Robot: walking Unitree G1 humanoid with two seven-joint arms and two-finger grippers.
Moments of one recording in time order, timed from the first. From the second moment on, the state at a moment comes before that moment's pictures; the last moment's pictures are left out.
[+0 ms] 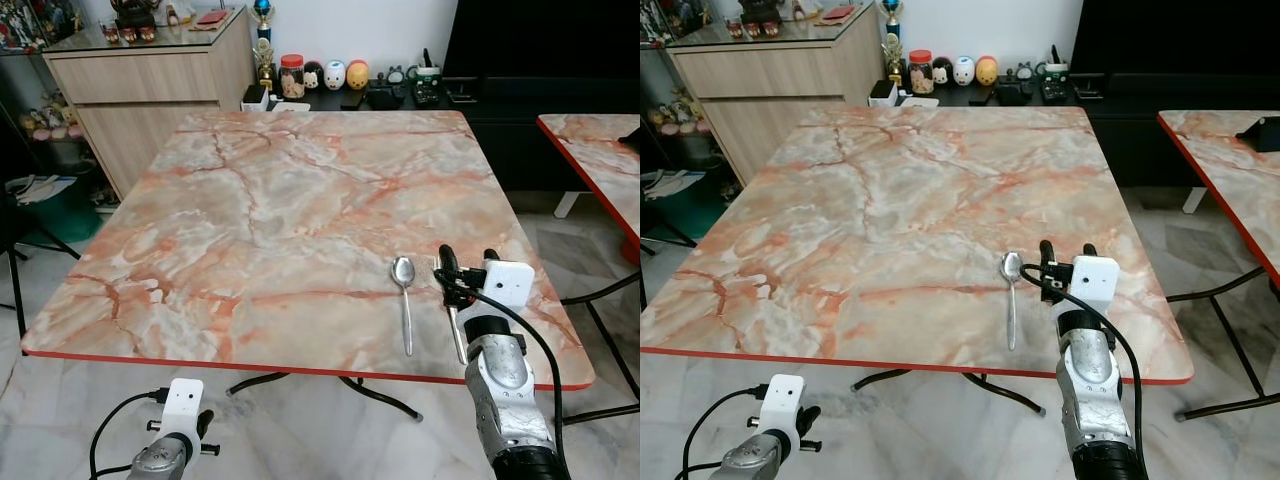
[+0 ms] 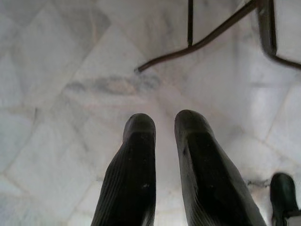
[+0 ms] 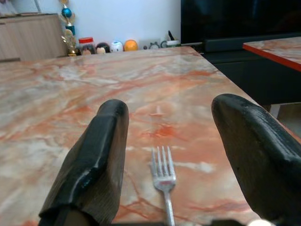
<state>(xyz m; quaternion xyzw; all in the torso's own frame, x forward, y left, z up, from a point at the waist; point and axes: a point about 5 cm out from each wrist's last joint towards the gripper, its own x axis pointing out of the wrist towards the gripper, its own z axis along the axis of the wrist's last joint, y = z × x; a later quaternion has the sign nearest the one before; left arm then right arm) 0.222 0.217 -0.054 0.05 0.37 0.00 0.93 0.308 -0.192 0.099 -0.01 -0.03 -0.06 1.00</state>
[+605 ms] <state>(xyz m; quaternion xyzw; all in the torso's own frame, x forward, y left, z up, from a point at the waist) 0.174 0.245 -0.074 0.07 0.44 0.04 0.90 0.309 -0.204 0.077 -0.01 0.07 -0.08 0.99</state>
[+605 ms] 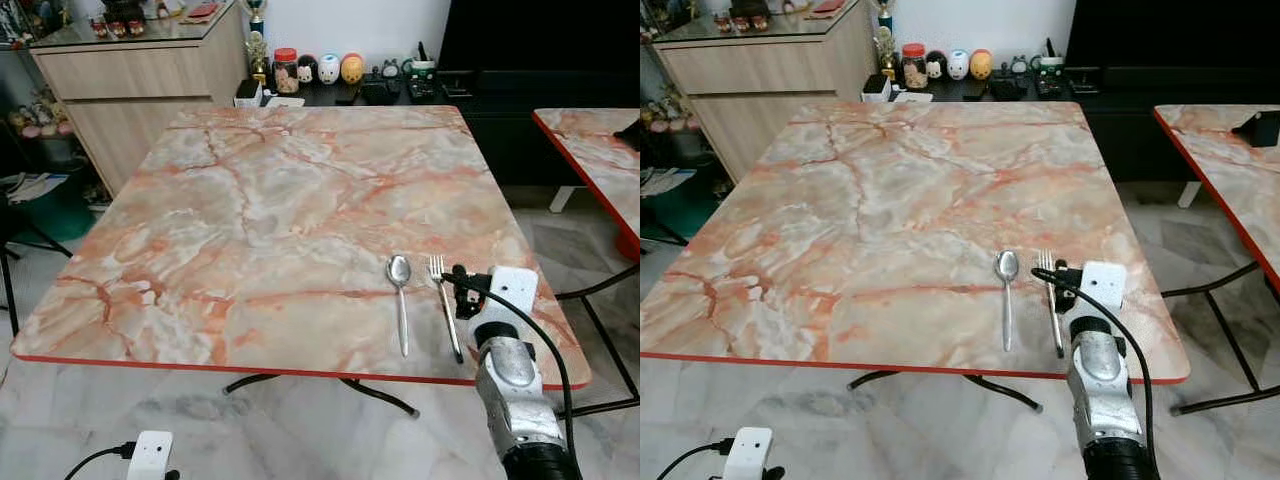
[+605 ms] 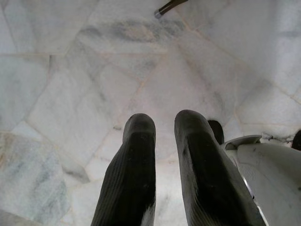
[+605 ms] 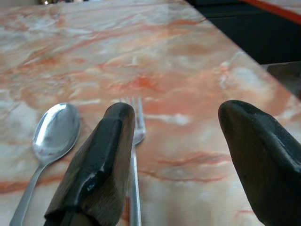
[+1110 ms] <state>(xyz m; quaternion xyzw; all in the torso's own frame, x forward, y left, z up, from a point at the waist) 0.189 0.231 -0.071 0.06 0.42 0.02 0.90 0.319 -0.190 0.067 0.00 0.13 -0.06 0.99</state>
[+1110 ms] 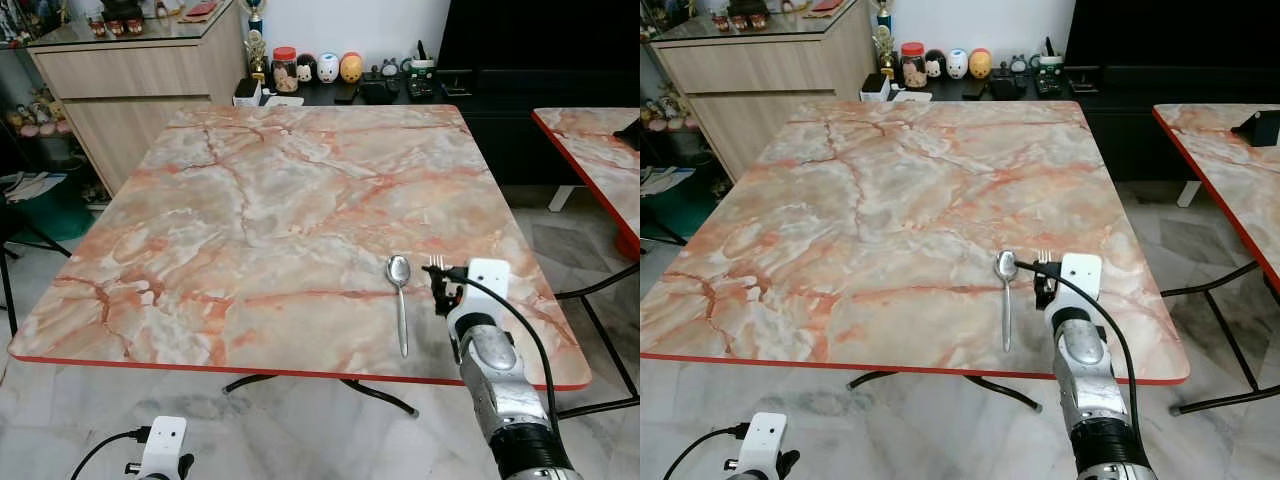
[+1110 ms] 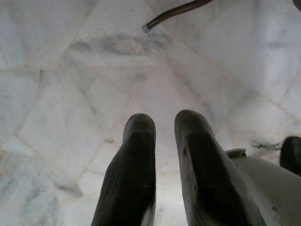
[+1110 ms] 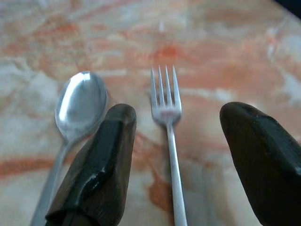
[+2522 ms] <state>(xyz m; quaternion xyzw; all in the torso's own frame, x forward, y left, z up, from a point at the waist) 0.184 0.230 -0.073 0.06 0.43 0.01 0.90 0.319 -0.189 0.055 0.03 0.18 -0.06 0.98</state>
